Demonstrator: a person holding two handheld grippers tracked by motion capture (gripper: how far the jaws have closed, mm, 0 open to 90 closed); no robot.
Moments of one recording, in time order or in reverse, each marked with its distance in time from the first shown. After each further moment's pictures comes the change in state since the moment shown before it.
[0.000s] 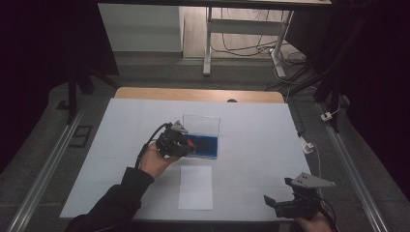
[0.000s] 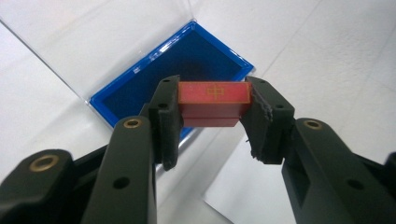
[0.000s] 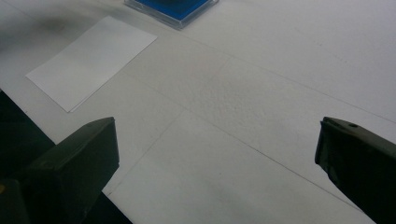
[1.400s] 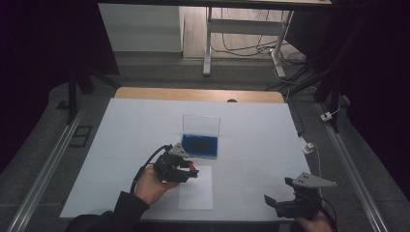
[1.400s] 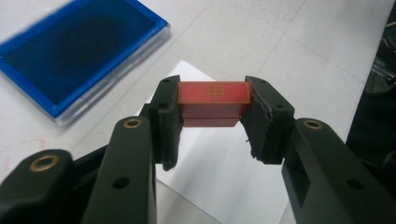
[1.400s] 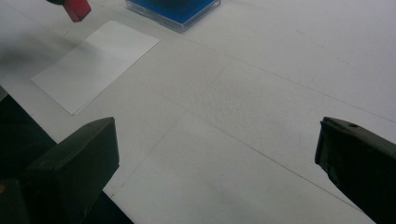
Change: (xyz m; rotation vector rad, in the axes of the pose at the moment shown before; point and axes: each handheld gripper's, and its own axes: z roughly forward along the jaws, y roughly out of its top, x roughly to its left) left arm -0.059 -0.033 -0.016 0.033 -0.097 0.032; right arm -0.002 0.000 -0.001 -0.013 0.014 0.013
